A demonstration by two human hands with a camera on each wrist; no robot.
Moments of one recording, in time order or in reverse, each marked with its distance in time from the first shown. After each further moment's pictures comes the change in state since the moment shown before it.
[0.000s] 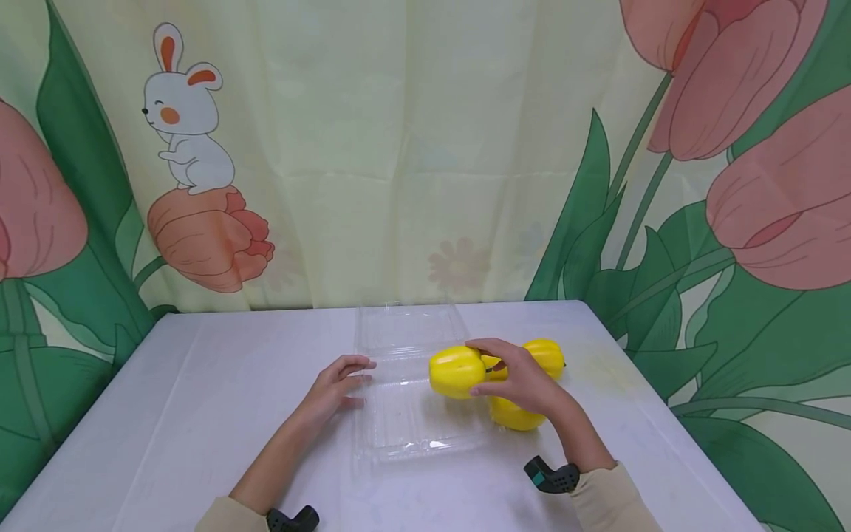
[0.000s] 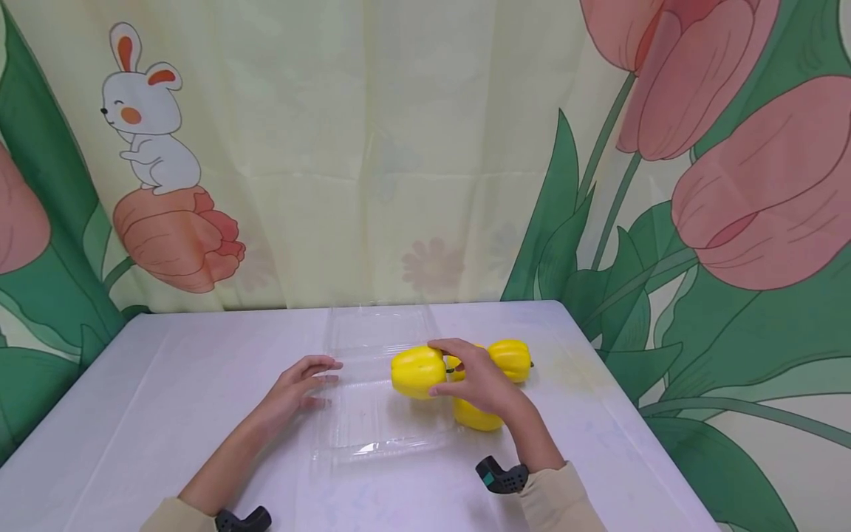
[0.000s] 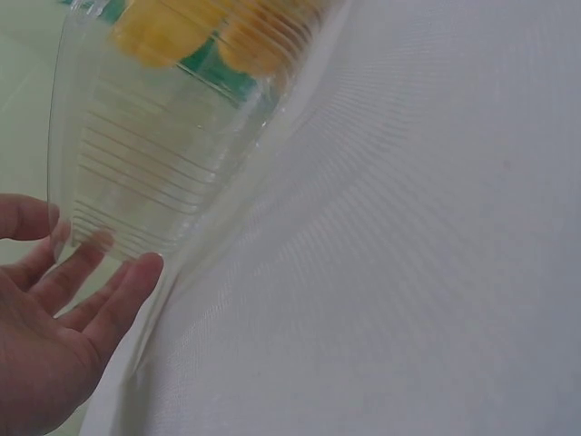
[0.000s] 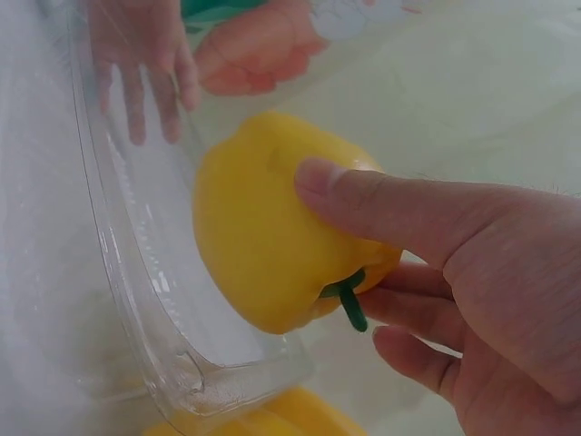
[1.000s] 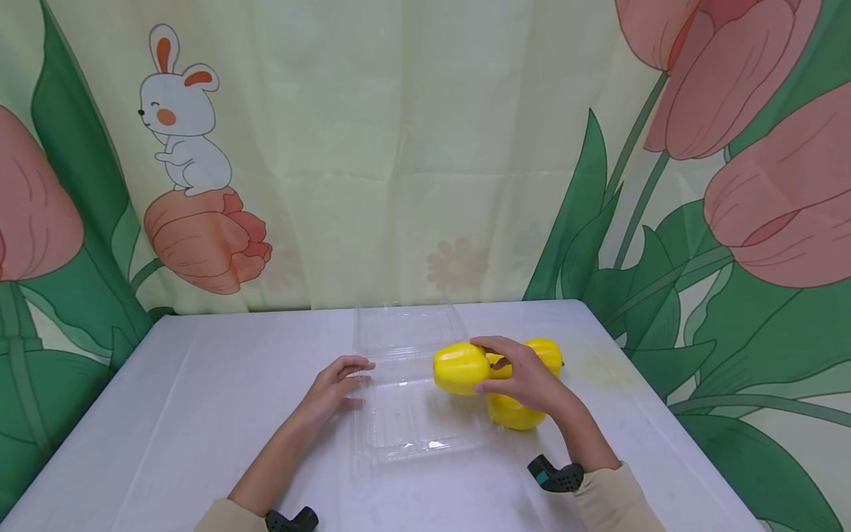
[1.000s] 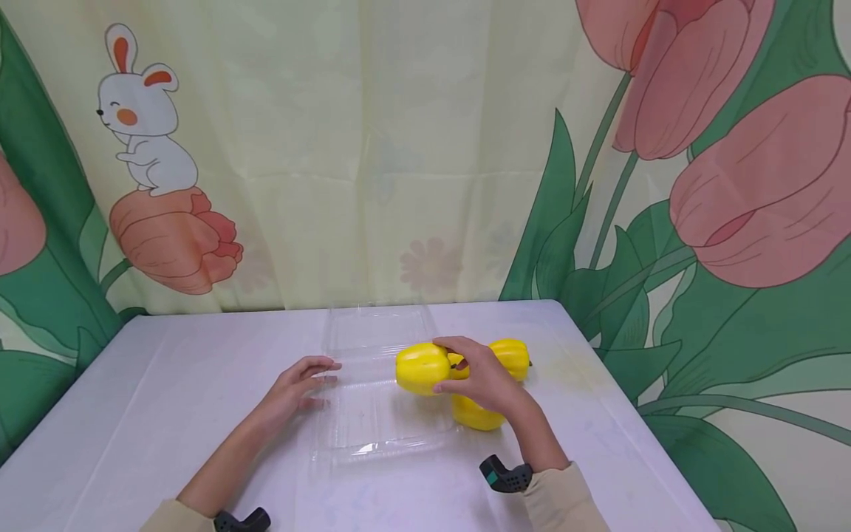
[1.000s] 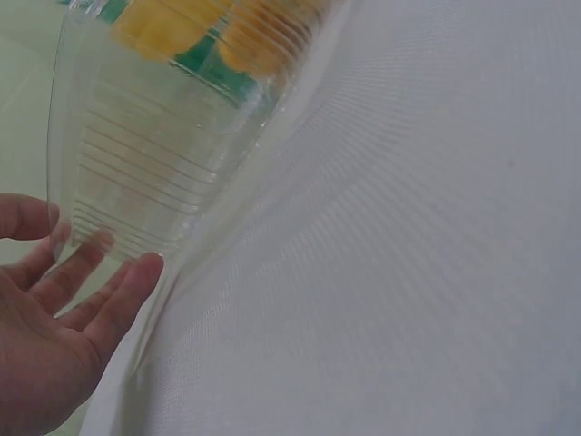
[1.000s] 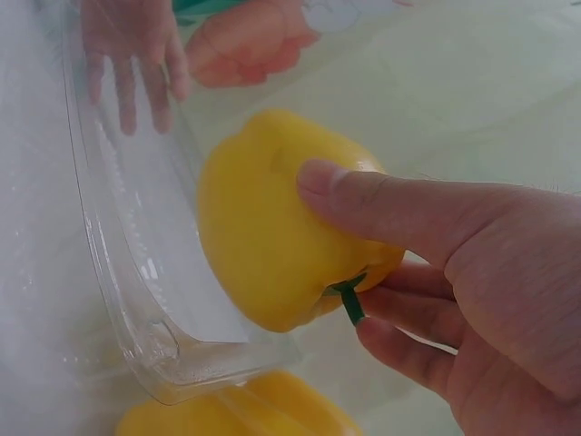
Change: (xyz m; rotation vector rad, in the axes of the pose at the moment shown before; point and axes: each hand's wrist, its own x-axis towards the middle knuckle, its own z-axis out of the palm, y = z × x) left_hand 0.001 0.001 0.000 0.012 0.004 -0.006; right_hand -0.002 0.005 -0.005 -0.025 0.025 0.013
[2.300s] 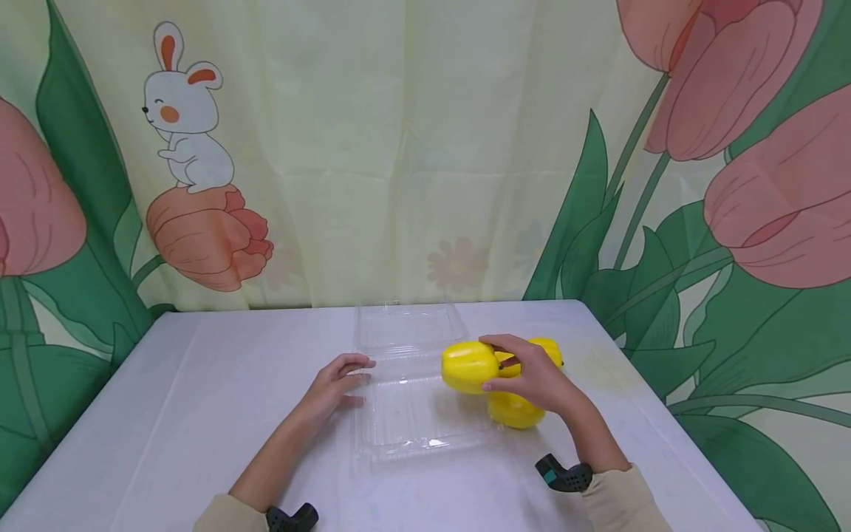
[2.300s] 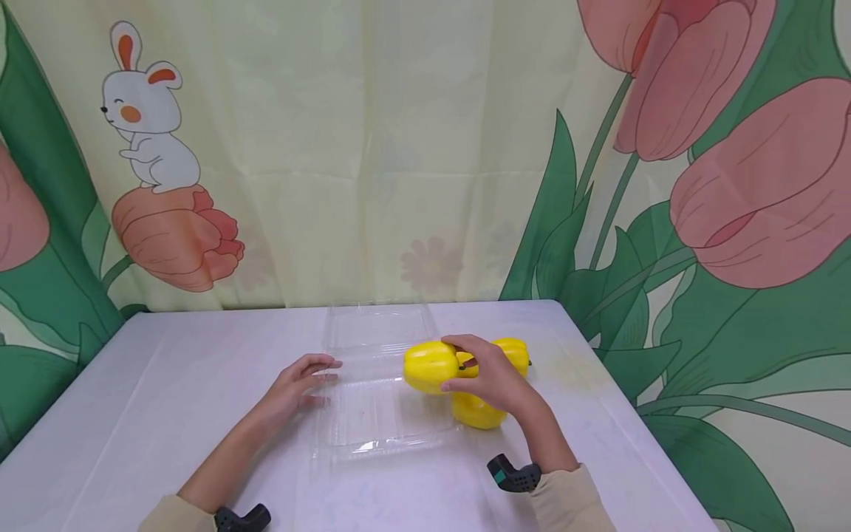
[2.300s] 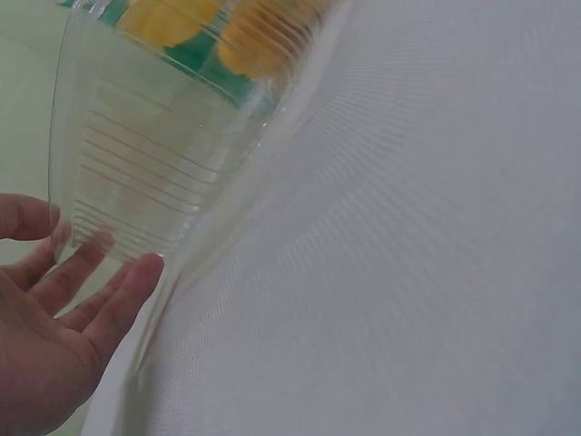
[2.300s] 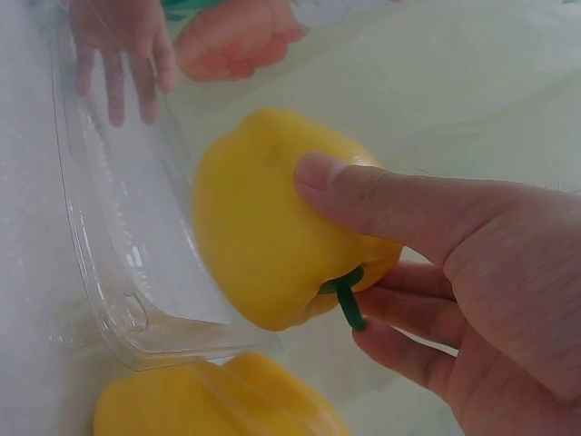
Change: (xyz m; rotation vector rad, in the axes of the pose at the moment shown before) left_hand 0.000 -0.002 0.000 -0.003 0.010 0.011; right_hand -0.006 0.002 -0.008 0.022 0.010 0.023
